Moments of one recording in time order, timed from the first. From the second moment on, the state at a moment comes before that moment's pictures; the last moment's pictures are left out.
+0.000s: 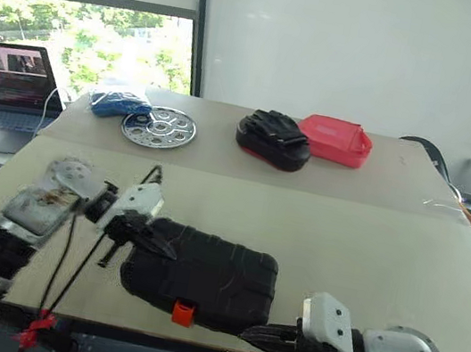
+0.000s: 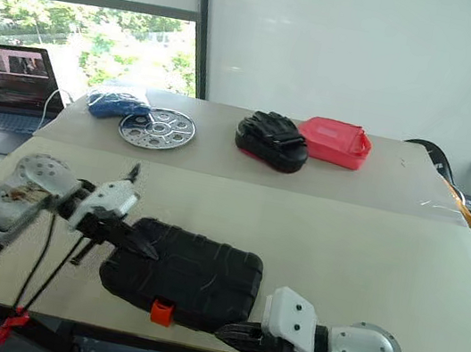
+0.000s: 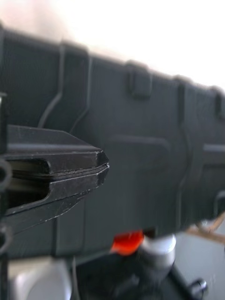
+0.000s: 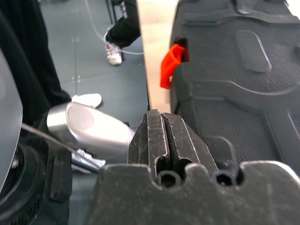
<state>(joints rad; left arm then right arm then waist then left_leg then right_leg) -0.62 1.05 -0.26 0.01 -0.46 0.36 -1.61 0.04 -0.87 0.11 -0.81 0.57 0.56 0.90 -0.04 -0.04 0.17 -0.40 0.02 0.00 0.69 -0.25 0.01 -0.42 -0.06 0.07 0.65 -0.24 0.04</state>
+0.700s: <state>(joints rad) -0.39 1.19 -0.36 -0.07 -0.41 0.13 -1.58 0.01 -0.88 0.21 -0.73 0.43 0.54 0.90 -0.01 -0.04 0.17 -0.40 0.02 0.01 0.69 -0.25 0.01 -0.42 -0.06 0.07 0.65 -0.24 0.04</state>
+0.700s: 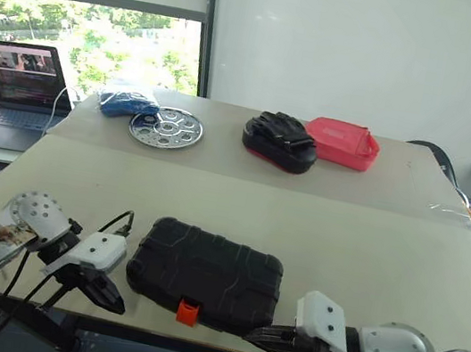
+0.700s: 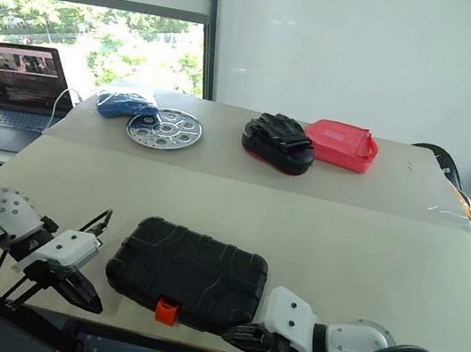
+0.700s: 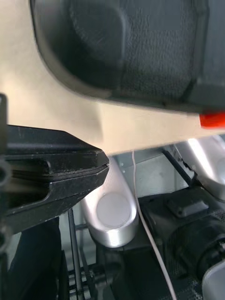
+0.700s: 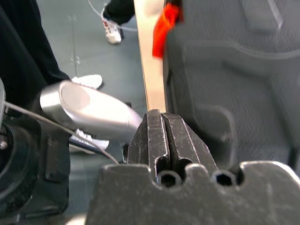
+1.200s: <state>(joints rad) -0.54 0.89 -0.35 0.11 -0.26 0.12 -1.52 0.03 -0.81 0.25 -0.42 0.21 0.22 0.90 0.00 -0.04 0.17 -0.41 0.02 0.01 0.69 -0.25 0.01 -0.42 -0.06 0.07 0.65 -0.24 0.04</state>
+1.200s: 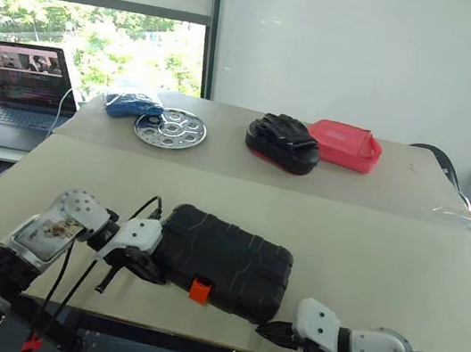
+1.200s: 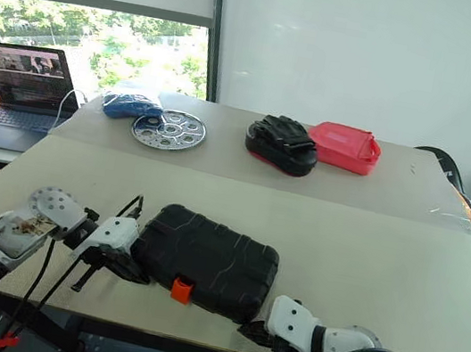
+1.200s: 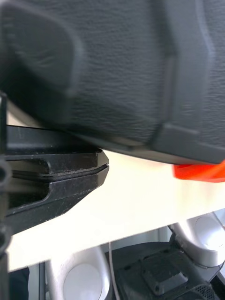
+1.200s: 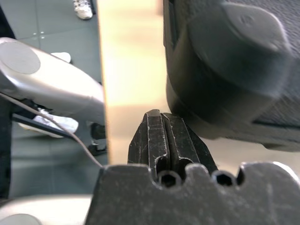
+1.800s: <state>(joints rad) -0.59 0.82 -0.33 0.23 -0.19 0.08 -1.53 0.12 -0.82 0.21 -0.49 0.26 0.20 1.00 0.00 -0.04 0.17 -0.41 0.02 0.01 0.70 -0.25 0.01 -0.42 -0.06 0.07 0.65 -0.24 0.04</state>
